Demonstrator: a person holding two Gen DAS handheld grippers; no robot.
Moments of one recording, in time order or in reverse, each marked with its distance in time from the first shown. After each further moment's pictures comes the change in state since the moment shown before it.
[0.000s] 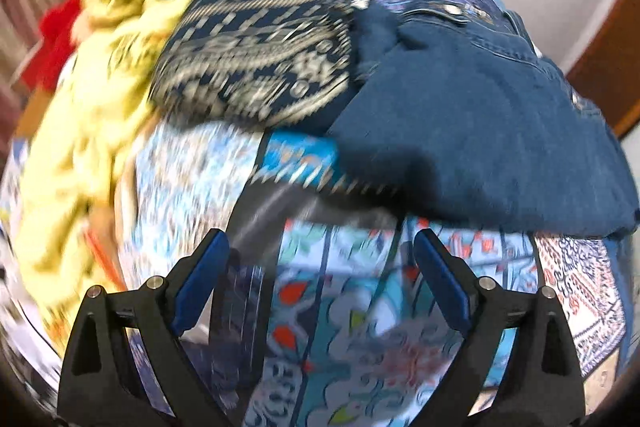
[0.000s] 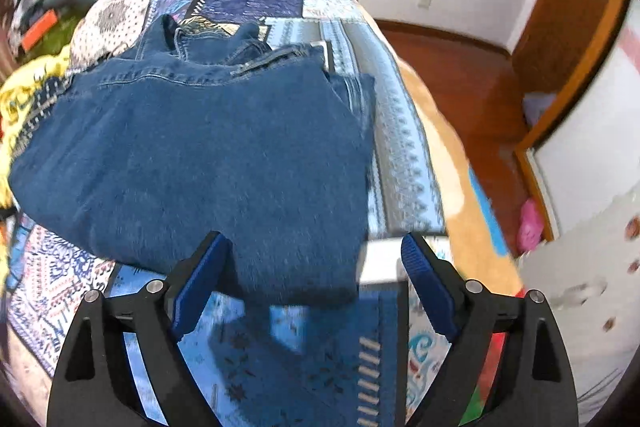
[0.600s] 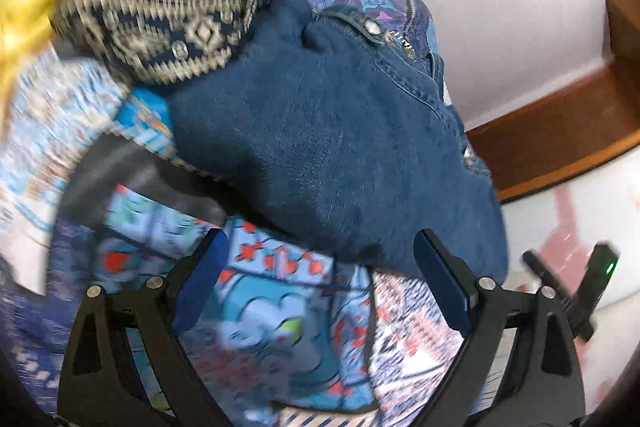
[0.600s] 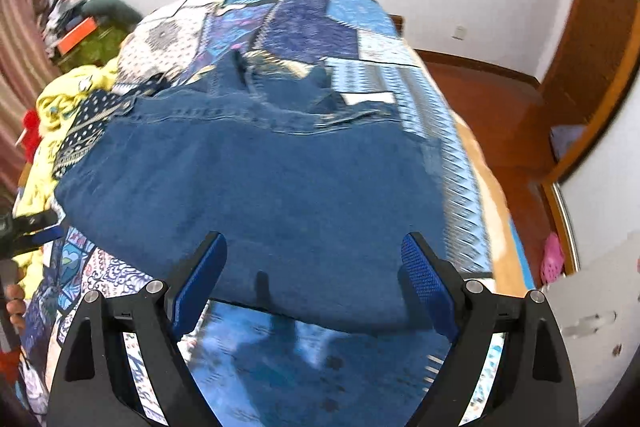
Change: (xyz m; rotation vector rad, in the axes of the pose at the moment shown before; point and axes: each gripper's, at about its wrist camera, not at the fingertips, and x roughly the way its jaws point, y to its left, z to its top) left arm 0.010 -0.027 0.015 -0.298 0.074 -0.503; right arm -0.019 0.075 0.027 -0.129 -0.098 0.075
